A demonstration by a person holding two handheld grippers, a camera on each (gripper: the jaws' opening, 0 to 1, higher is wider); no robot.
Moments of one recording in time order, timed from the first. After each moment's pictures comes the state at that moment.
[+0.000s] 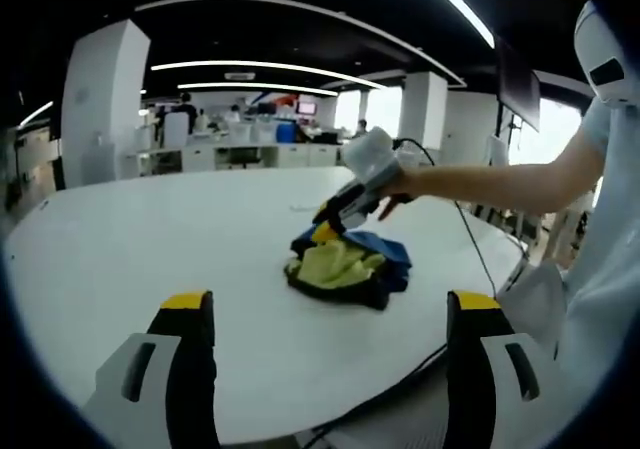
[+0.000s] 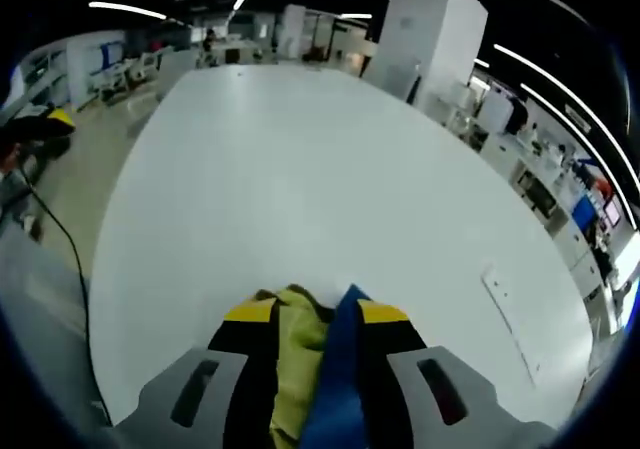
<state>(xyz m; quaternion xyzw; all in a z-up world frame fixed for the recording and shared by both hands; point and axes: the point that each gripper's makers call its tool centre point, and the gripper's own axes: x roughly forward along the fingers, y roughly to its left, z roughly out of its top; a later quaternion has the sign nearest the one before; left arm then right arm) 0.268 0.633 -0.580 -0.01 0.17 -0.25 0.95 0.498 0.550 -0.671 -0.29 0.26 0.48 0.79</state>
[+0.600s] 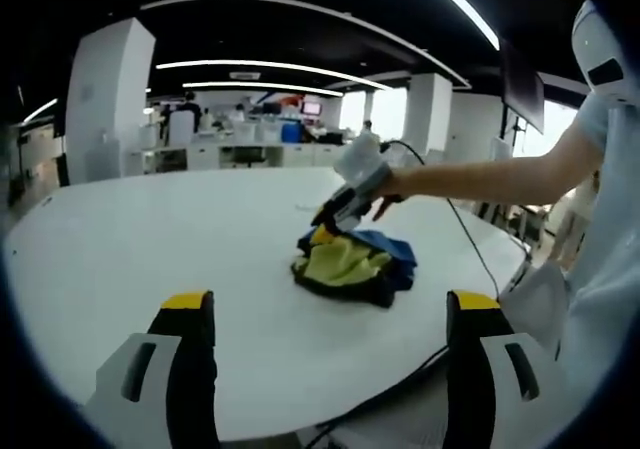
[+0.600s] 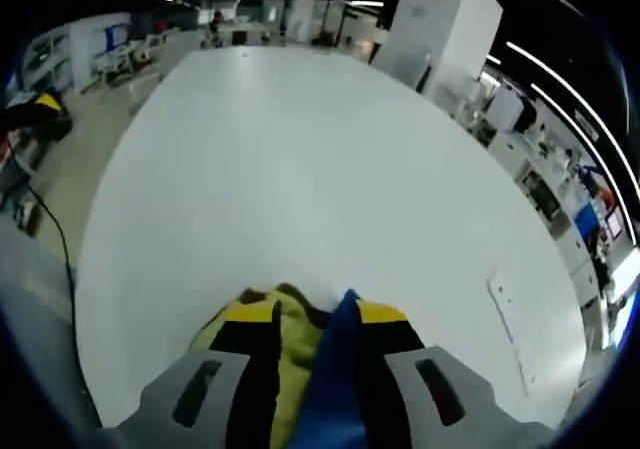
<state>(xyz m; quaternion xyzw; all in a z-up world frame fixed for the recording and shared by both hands) 0.267 0.643 -0.582 -0.02 0.17 -0.23 0.96 0.510 0.558 -0.689 -0.32 0.29 0.48 0.77</state>
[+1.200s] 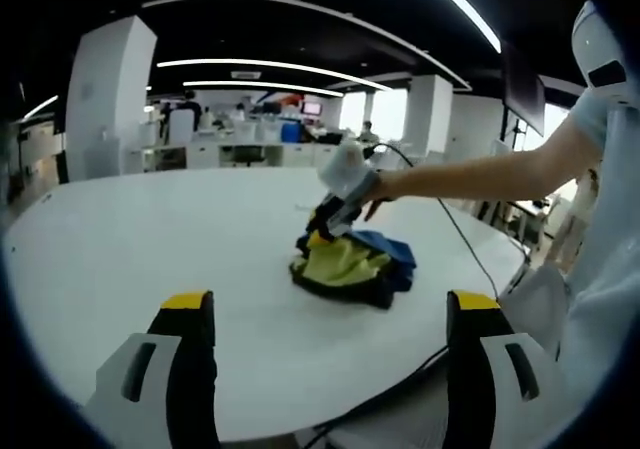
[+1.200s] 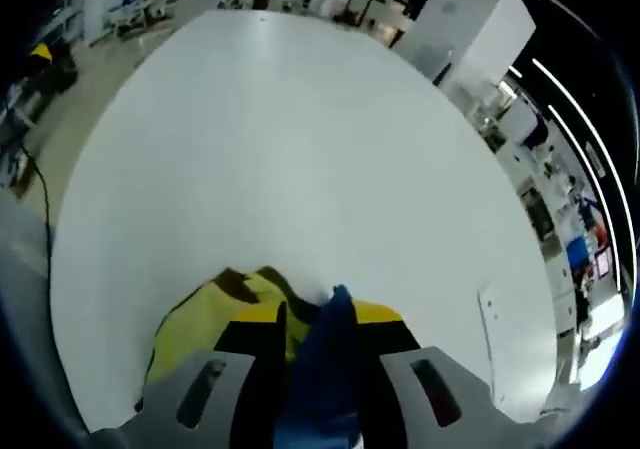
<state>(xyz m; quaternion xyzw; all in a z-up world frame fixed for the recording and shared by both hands) 0.269 0.640 -0.585 -0.02 0.17 -0.24 0.96 0.527 0.558 -0.707 -0.41 0.29 0.47 0.73</state>
